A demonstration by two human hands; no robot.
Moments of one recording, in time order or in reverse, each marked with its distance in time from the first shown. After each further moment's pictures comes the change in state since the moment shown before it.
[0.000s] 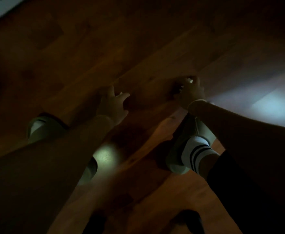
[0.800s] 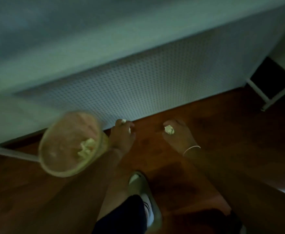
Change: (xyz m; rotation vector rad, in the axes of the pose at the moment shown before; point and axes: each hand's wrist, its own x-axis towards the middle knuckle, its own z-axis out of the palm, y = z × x) left_hand -0.254 -0.128 -0.260 -0.253 0.661 -0.204; right_hand -0.245 -0.321 -0.081 0.257 0.066 -0.698
